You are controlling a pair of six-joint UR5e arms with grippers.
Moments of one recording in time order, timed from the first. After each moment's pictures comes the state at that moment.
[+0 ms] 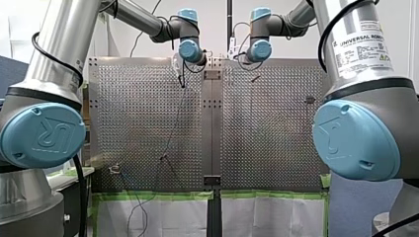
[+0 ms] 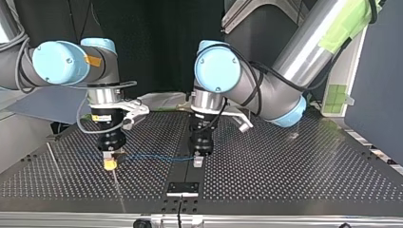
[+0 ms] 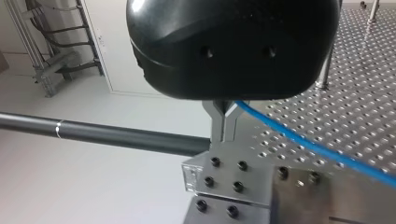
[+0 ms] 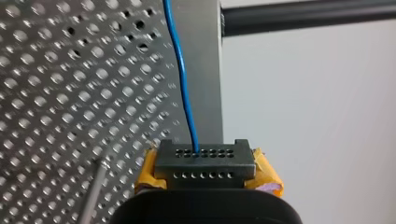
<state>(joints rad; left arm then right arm) -0.53 -1.83 -1.34 -2.94 -1.93 -1.77 2.08 -1.29 1.32 -0.21 1.65 1.64</state>
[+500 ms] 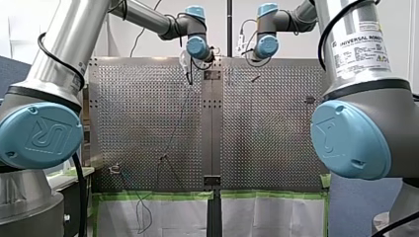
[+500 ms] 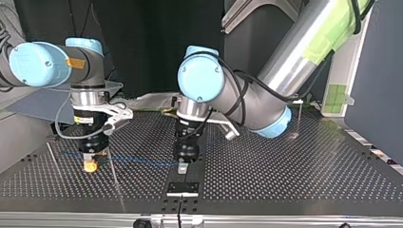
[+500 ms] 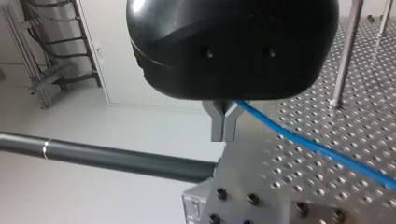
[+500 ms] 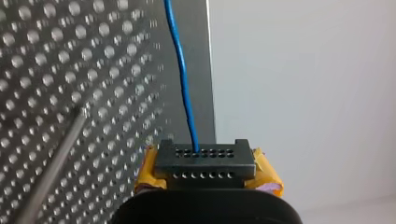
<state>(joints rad) -0.57 -1.91 -1.20 -3.00 -1.92 -1.77 2.03 -1.31 1.32 -0.17 1.67 1.64</state>
